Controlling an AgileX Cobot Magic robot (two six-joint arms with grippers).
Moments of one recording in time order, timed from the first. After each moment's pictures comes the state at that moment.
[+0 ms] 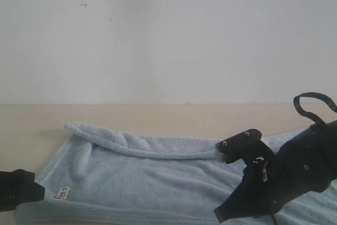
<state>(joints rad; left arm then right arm) 0.10 1.60 -0.58 1.74 -0.43 -1.88 0.49 1.74 -0.81 -0.14 0.26 0.11</state>
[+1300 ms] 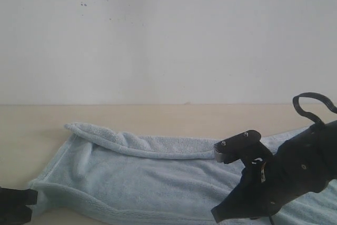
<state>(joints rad) 0.10 1.73 -0.58 1.69 -0.36 -1.79 0.50 1.74 -0.81 -0.10 0.26 0.10</state>
